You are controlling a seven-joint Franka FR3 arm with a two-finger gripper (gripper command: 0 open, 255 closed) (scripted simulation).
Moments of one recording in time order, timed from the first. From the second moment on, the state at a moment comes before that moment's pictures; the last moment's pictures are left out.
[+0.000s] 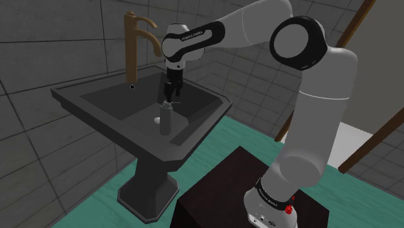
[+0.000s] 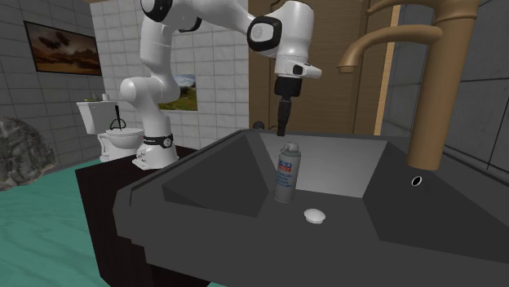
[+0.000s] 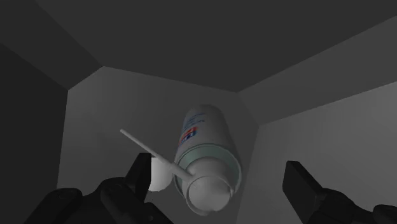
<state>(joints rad) 0.06 0.29 -0.02 -1.82 0.01 2.00 -0.36</state>
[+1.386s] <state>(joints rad) 0.06 0.44 -0.01 -1.76 0.01 2.08 -0.39</state>
